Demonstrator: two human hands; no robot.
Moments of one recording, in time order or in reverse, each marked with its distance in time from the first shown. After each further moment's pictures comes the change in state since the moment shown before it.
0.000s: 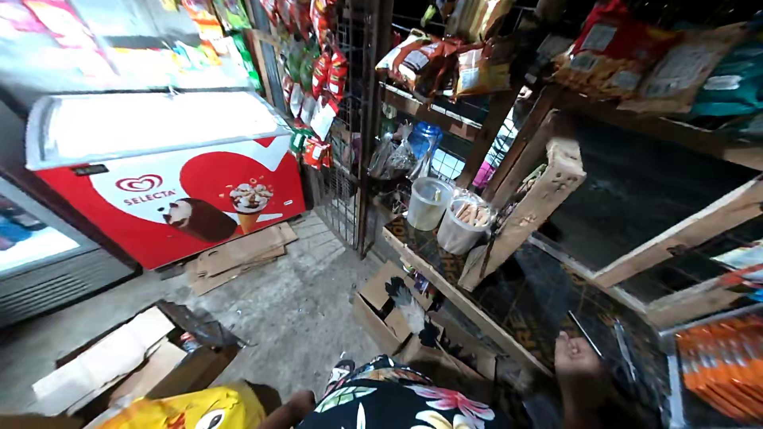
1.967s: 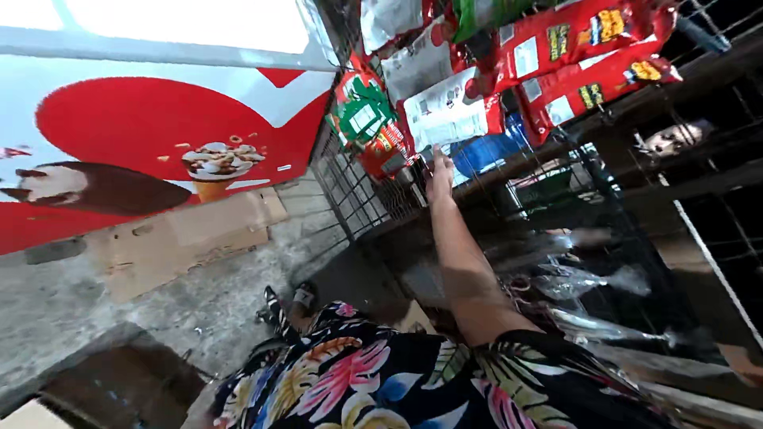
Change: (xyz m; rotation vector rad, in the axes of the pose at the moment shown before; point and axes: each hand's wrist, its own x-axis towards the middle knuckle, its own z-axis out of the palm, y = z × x) left_hand -0.012 -0.196 -0.513 -1.138 0.373 -0.493; right_hand 0.131 -0.848 0.679 0.901 -0.666 0.141
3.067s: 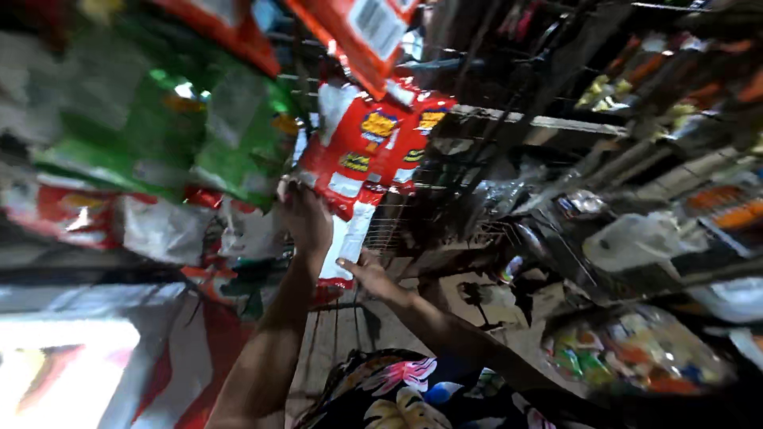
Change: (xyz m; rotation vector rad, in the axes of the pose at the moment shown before) left_hand -0.073 0.695 0.132 0.521 0.093 2.027; right_hand -0.010 -0.028 0.052 0.308 0.235 0.056
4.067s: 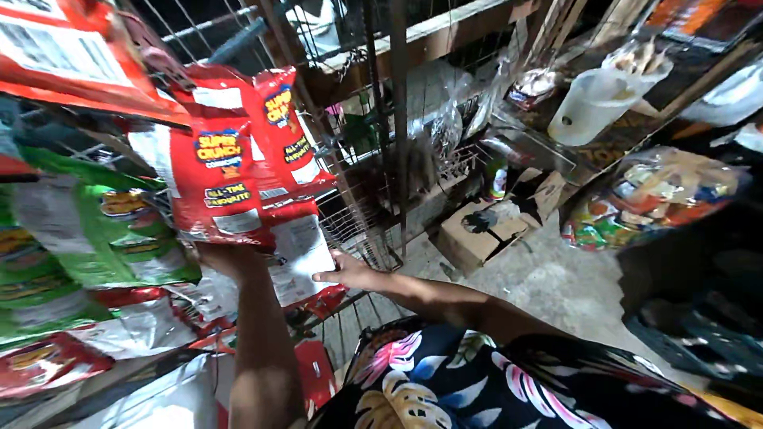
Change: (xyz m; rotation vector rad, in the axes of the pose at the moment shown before) left_hand 0.020 -0.007 -0.008 -0.603 0.103 -0.347; right_hand -0.005 0.008 -0.004 0.051 -0.058 -0.009
